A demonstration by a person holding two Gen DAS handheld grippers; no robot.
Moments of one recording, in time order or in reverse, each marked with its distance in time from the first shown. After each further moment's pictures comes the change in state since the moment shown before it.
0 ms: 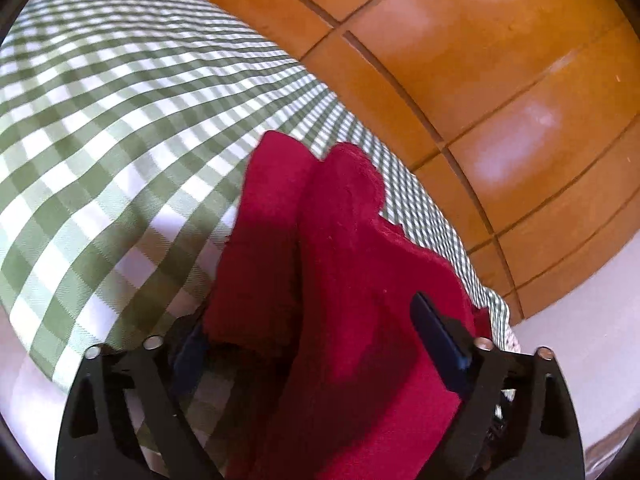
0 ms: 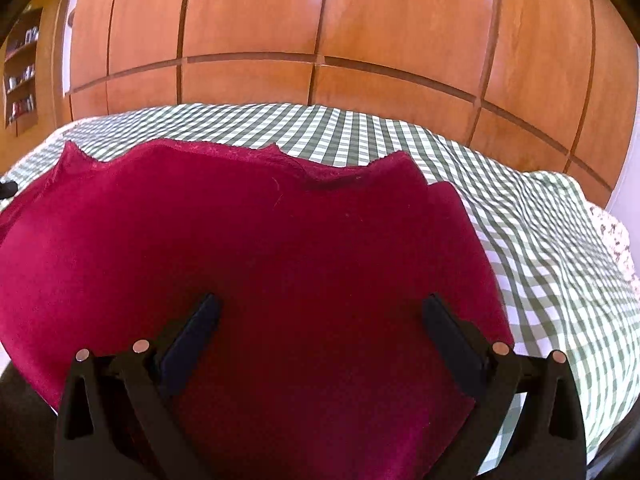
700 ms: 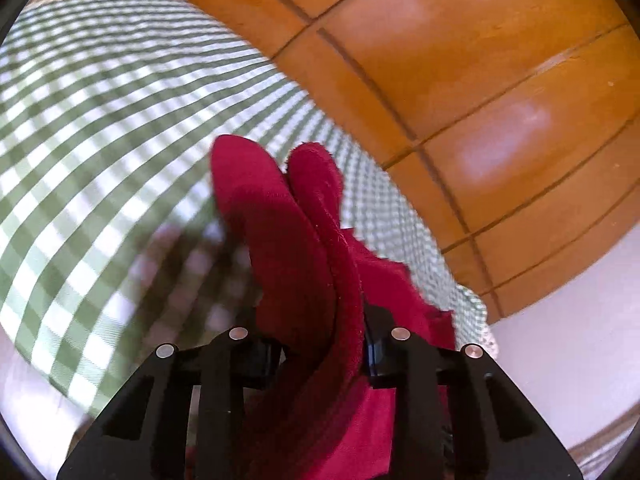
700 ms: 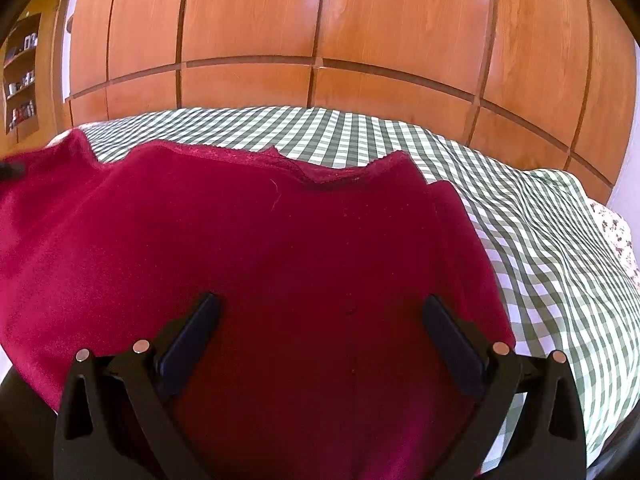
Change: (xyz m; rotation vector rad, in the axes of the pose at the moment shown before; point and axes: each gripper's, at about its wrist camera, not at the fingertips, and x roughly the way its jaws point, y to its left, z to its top) left arm -0.014 -0.049 0.016 0.013 0.036 -0.088; right arm -0.003 0.000 0.004 -0.017 0.013 0.013
